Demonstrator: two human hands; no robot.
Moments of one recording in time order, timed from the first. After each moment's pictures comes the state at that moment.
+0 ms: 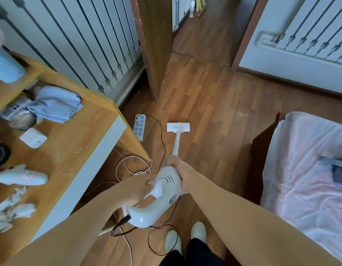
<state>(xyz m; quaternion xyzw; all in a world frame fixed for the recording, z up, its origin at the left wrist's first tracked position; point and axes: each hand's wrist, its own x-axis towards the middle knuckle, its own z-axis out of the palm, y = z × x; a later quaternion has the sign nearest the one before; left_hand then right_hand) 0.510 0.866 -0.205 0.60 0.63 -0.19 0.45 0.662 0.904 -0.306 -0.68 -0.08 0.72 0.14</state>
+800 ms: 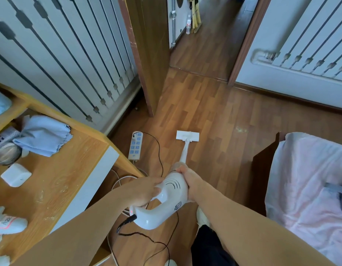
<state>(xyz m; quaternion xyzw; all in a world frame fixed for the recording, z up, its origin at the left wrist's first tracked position) 0.541 0.969 -0.211 0.64 0.58 -0.17 0.48 0.702 0.990 -0.335 -0.68 -0.05 0.71 0.17</state>
